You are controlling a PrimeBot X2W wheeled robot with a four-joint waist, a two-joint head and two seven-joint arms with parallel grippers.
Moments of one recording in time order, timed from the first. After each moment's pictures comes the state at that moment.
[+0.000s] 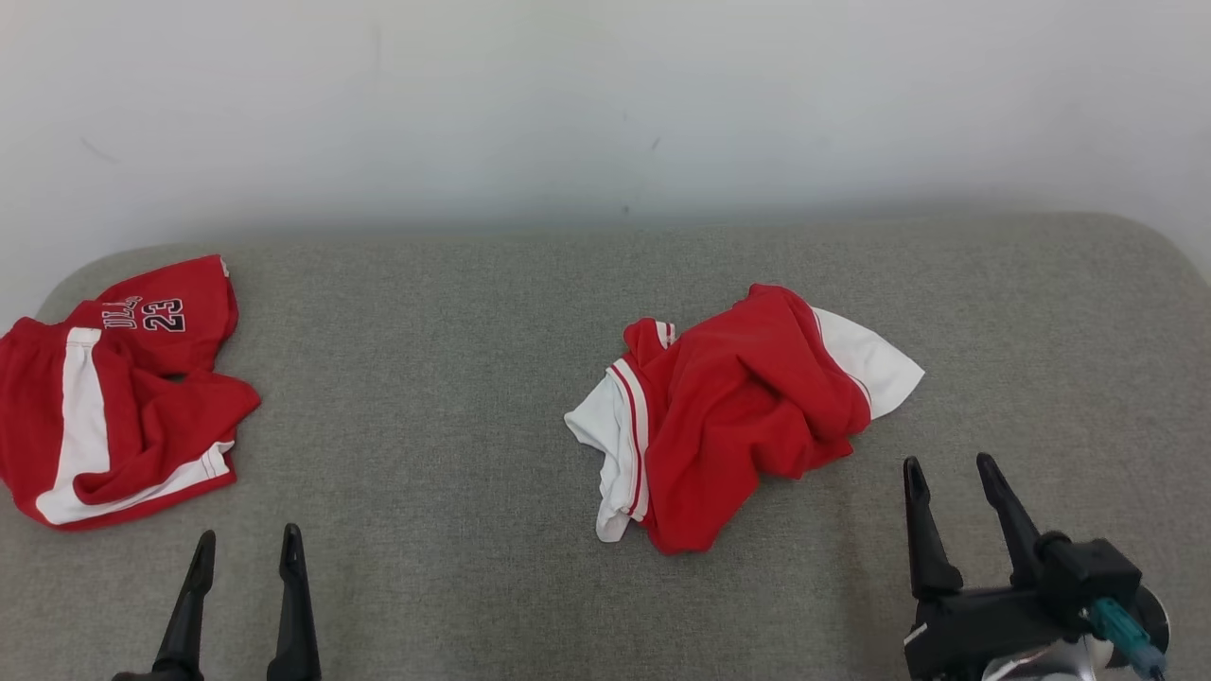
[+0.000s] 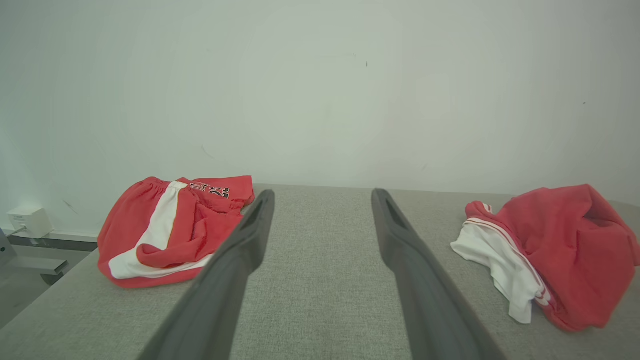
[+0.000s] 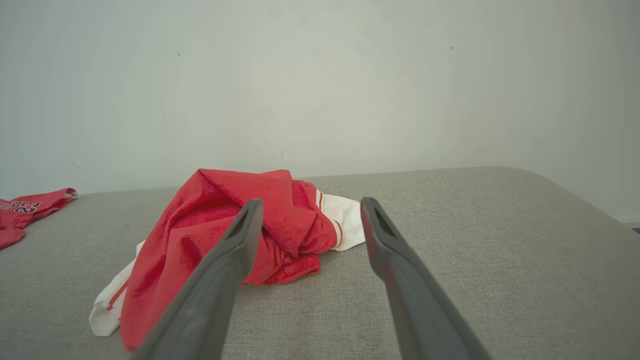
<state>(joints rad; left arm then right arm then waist) 0.07 0.09 0.05 0.01 -0.17 -0.09 -0.26 -0.08 -0.05 -0.01 0.24 0.14 0.13 -0.25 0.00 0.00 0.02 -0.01</state>
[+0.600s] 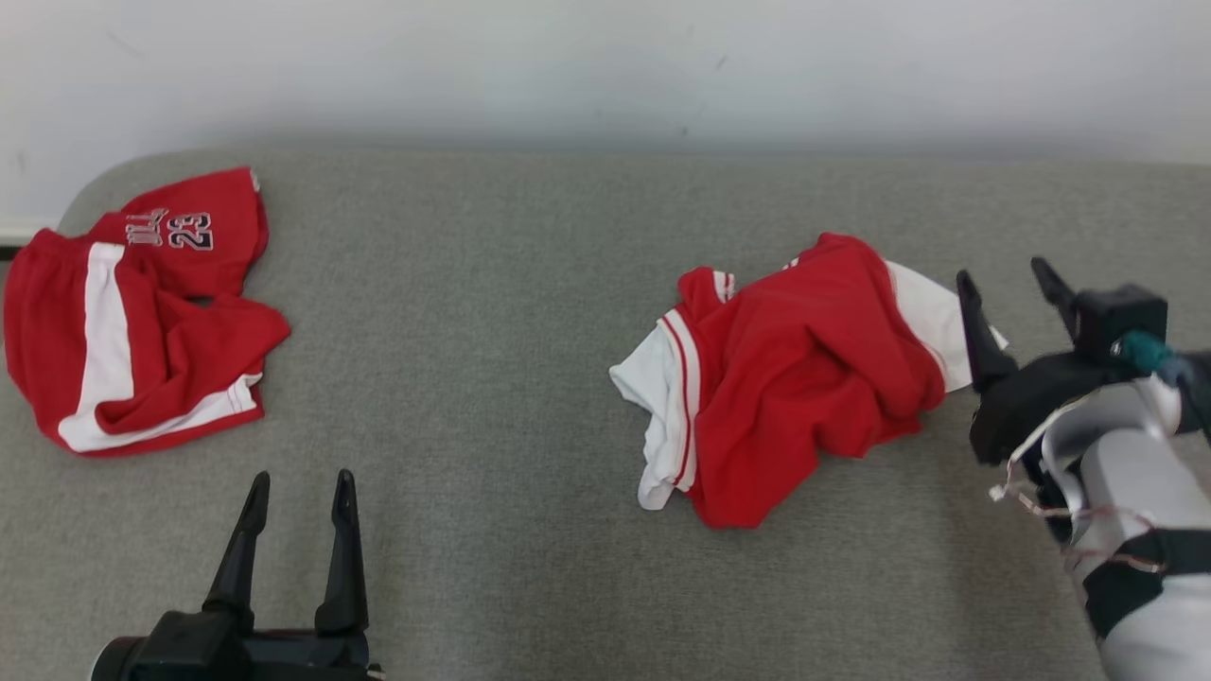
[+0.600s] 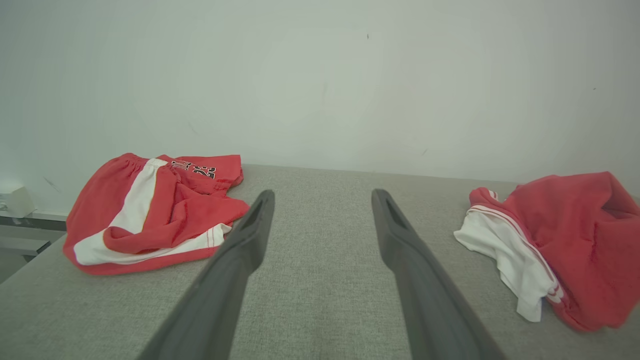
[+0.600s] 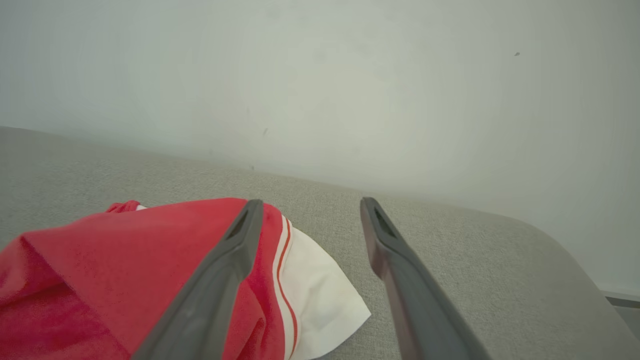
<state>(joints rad) -0.02 0.06 0.00 0.05 -0.16 -0.11 -0.26 -0.60 -0.27 0.10 0.68 0.14 0.13 -0.13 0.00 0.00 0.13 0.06</state>
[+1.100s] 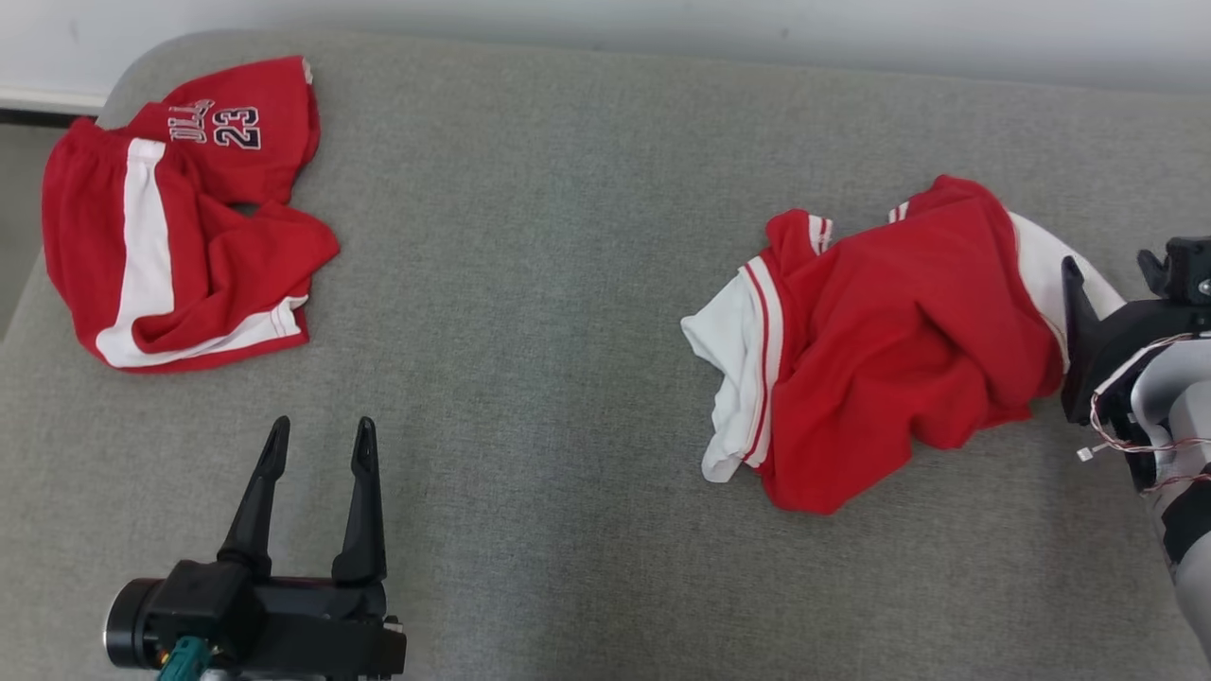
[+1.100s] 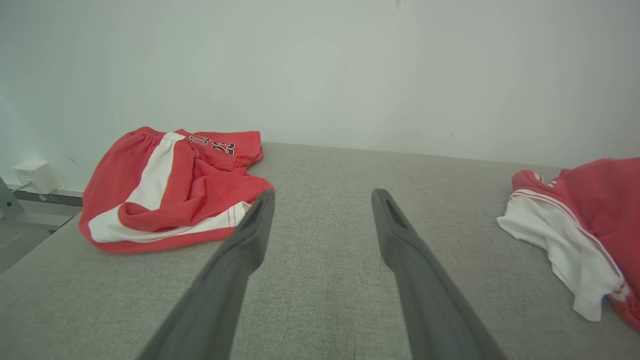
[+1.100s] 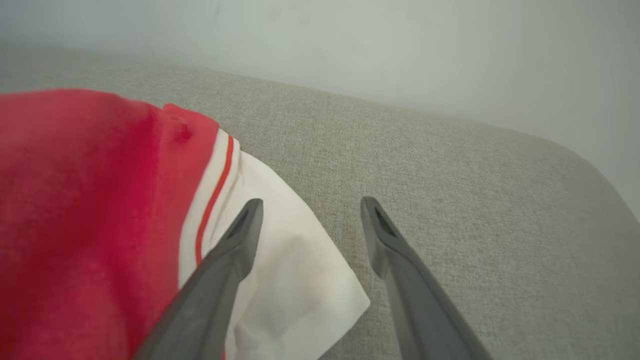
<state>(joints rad) -0.12 0.05 -0.03 0.06 -0.17 -0.12 -0.26 -0.87 -0.37 0.11 1.12 0.15 0.13 -0.12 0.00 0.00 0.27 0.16</state>
